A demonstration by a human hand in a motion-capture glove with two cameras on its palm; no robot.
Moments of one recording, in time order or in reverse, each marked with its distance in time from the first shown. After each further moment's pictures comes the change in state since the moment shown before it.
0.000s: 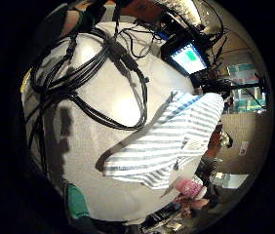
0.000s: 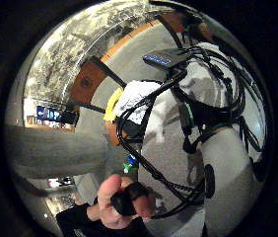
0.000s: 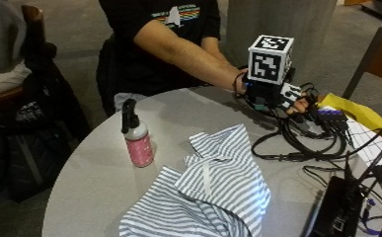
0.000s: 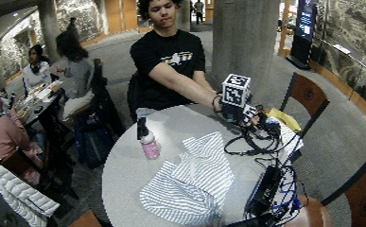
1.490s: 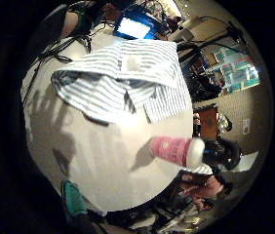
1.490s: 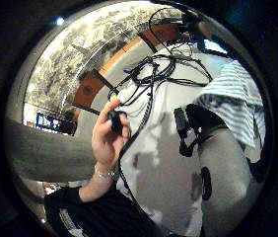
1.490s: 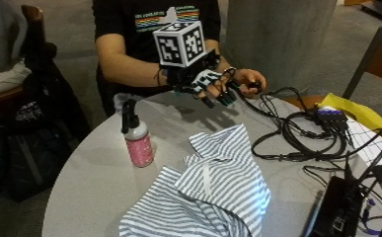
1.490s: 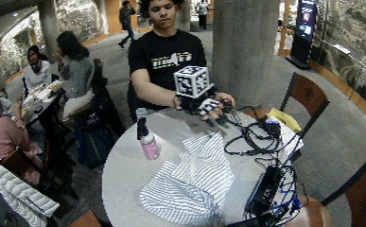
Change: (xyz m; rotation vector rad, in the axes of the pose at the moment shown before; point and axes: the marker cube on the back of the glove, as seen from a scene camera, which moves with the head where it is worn) arm 0.082 0.183 -0.044 0.121 0.013 0.118
